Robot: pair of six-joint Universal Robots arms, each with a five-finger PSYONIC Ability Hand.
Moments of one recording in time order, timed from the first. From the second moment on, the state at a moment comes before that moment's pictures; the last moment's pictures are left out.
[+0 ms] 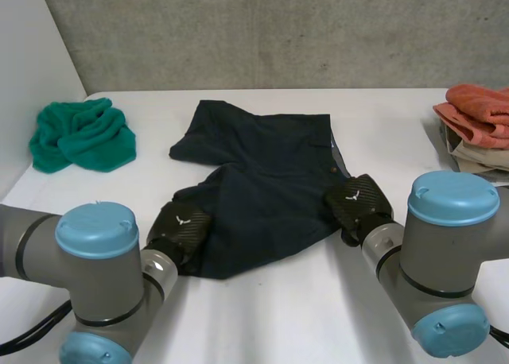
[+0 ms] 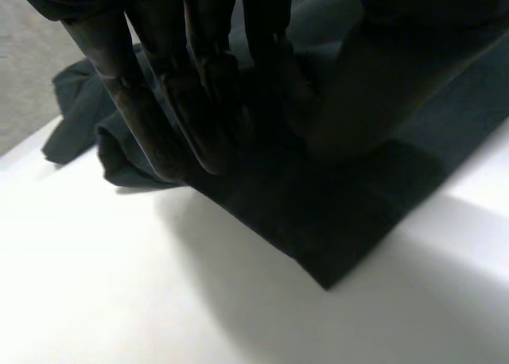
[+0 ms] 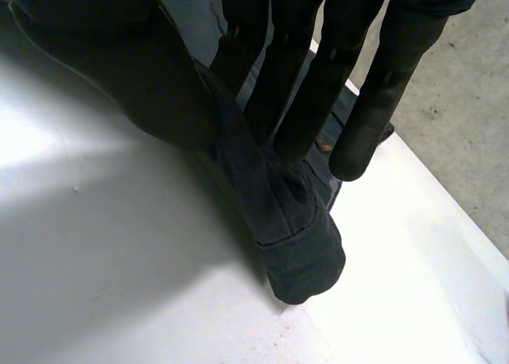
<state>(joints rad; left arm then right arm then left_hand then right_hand) 4.15 -2.07 -1.77 3.45 -1.63 3.47 2.08 -1.10 1.68 -0.24 1.58 2.62 1.15 1.13 1.12 1.12 0.94 1.12 1.18 1.19 1.20 1.01</state>
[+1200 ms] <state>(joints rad) 4.06 -1.98 -1.90 3.43 -1.65 3.47 2.08 -1.16 1.64 0.01 1.59 2.61 0.76 0.75 0.75 0.75 0.57 1.12 1.18 1.19 1.20 1.01</state>
